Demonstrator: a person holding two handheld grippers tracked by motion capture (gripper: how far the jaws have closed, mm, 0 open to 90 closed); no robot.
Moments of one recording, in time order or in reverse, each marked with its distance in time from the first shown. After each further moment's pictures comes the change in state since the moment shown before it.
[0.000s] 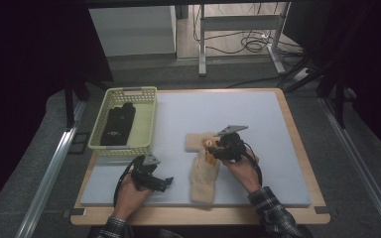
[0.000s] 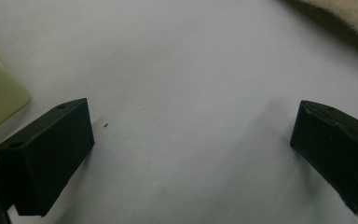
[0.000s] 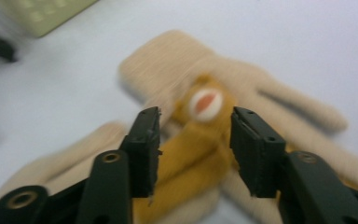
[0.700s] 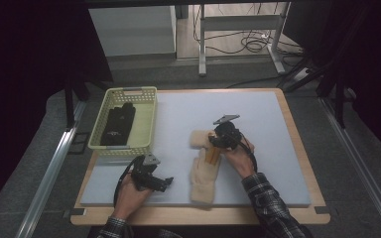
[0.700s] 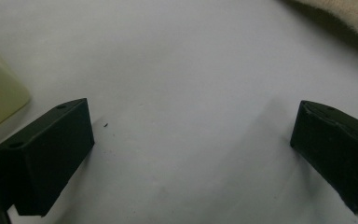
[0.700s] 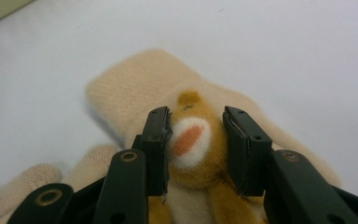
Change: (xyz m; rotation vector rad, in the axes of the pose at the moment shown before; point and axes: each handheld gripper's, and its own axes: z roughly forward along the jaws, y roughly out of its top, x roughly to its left) left arm 0.000 0.000 0.000 0.002 0.000 0.001; right arm -0.019 0.027 0.023 0.047 -0.116 -0.045
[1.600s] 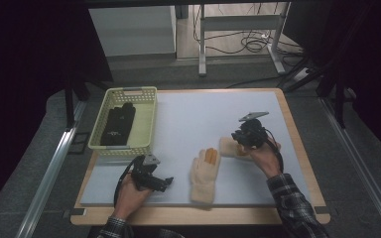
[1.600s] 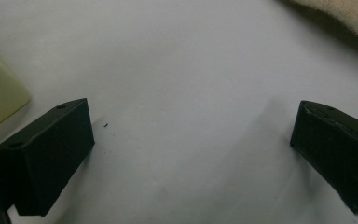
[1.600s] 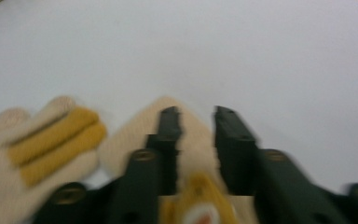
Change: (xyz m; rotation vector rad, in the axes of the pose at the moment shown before) left arm 0.000 0.000 0.000 0.002 -0.002 -0.006; right arm -0.051 -0.022 -0.046 0.011 0.002 0.045
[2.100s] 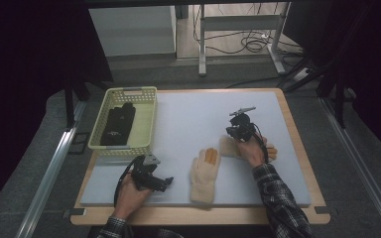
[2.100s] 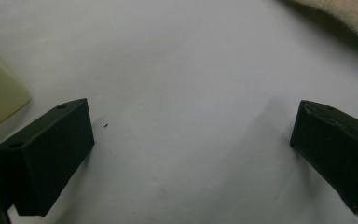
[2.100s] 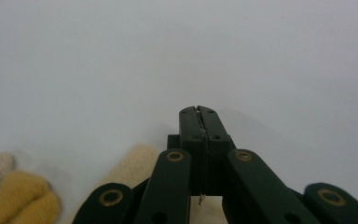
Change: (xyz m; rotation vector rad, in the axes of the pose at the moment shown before) left arm 0.000 0.000 0.001 0.000 0.003 0.005; right arm -0.009 0.014 0.057 0.039 -0.033 0.084
